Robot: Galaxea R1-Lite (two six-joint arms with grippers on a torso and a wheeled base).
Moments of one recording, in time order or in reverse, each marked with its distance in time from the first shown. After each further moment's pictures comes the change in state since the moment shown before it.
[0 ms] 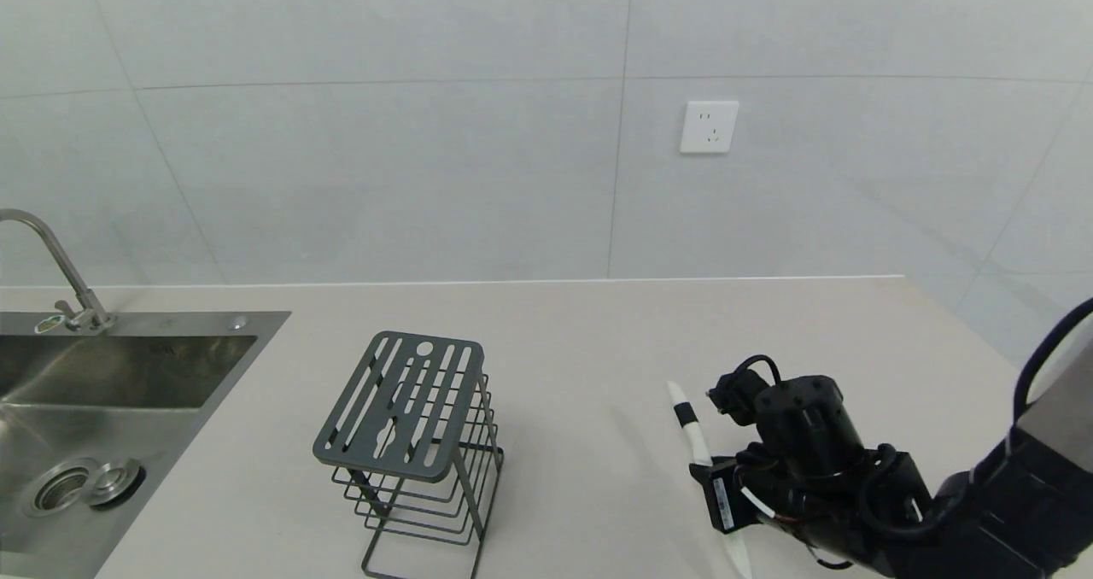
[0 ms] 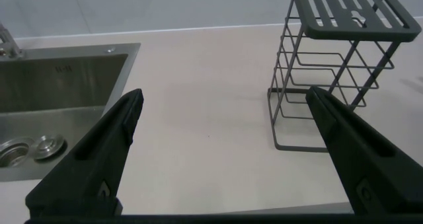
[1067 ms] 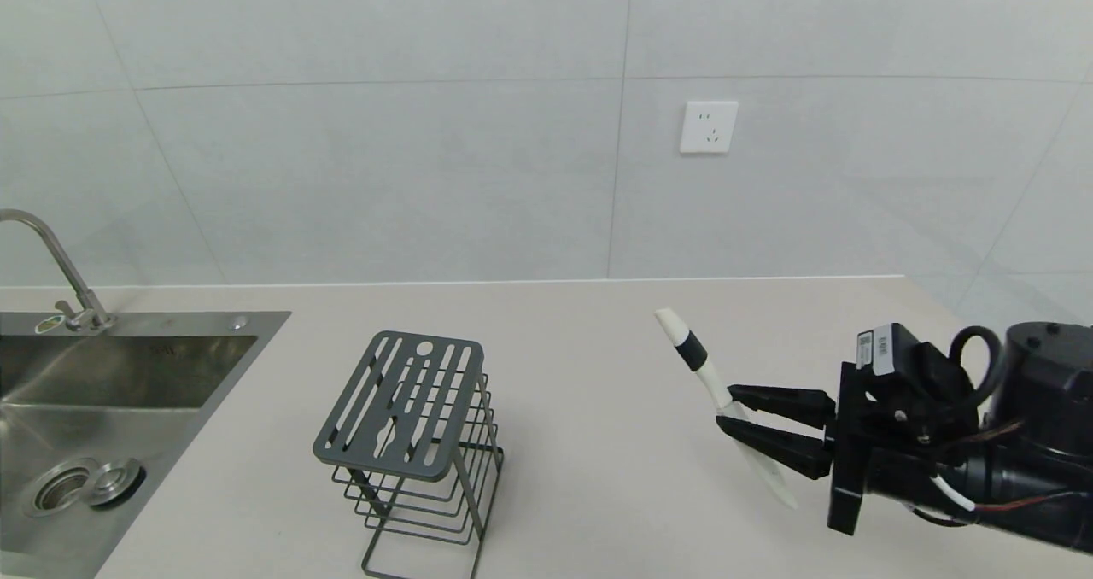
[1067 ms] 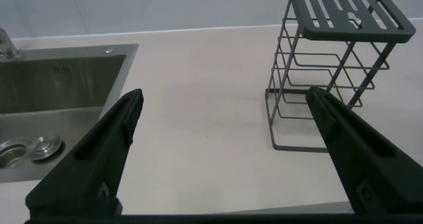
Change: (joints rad) left arm 0.000 0.000 0.000 -0.001 -0.001 -0.005; right arm -0.181 -0.375 0.177 -0.281 0.701 -0.552
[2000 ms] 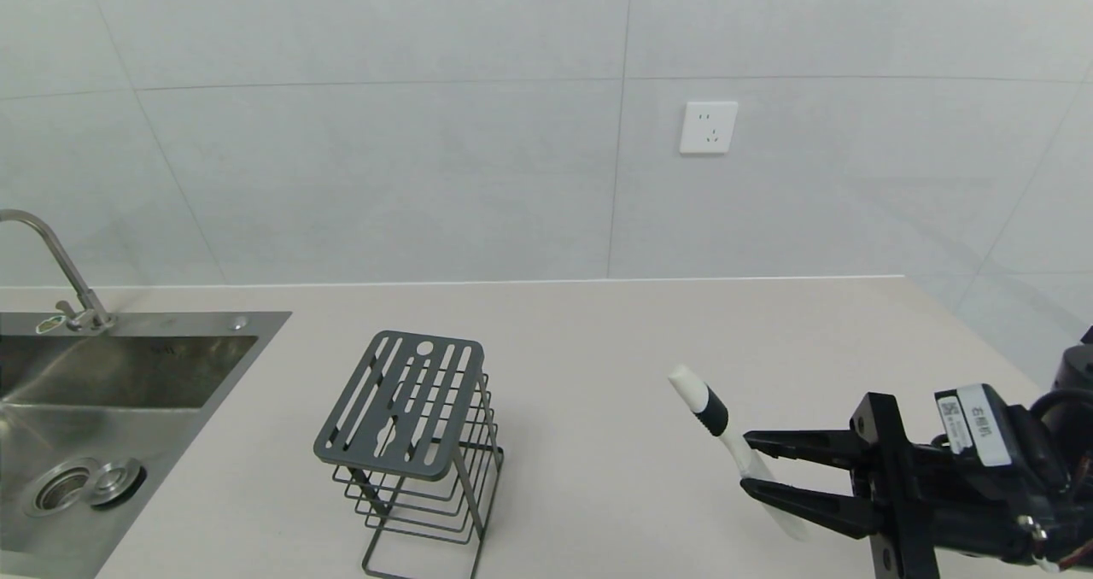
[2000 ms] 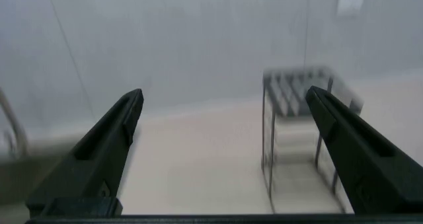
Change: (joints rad) left arm 0.000 0.002 -0.004 -0.435 -0.195 -0.008; right arm -0.018 -0.039 0.097 -0.103 0.270 -0.110
